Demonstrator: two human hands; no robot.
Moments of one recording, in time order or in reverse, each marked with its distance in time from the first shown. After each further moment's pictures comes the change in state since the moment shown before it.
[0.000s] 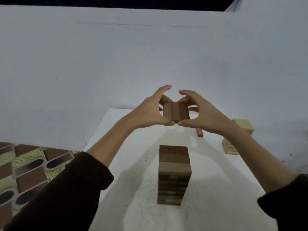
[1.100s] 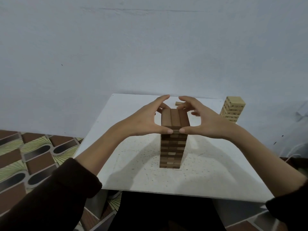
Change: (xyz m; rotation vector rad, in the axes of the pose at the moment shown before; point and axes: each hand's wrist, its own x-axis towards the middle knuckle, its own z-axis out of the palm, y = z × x) left_hand -0.105 0.014 0.029 0.082 -0.131 -0.072; right_hand -0.094 -0.020 0.035 -0.114 -0.128 0.046
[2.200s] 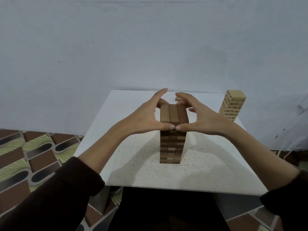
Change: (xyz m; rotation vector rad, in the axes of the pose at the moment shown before) left_hand 0.004 -0.007 0.011 -0.033 0.055 0.003; right_hand 0.003 0.006 0.011 0.083 -0.015 0.022
